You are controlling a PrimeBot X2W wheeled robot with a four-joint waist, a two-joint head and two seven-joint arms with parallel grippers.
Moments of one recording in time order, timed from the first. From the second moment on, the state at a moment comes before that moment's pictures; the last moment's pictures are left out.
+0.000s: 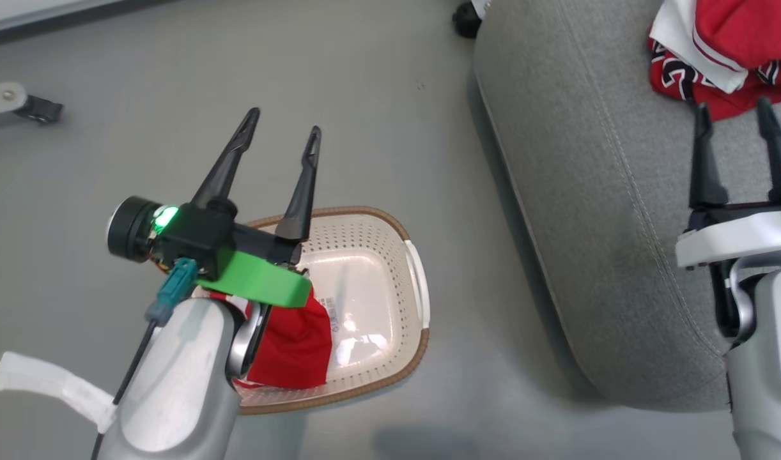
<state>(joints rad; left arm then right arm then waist) -0.47 0.13 -0.35 0.20 -0.19 -0.07 -0.26 -0.45 -0.14 -0.17 0.23 0.10 0.13 -0.26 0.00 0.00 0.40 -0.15</state>
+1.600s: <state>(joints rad) -0.11 0.05 -0.04 0.13 -0.15 -0.09 -0.26 -0.06 -0.05 0.03 0.04 0.11 0.13 -0.26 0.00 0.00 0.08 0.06</state>
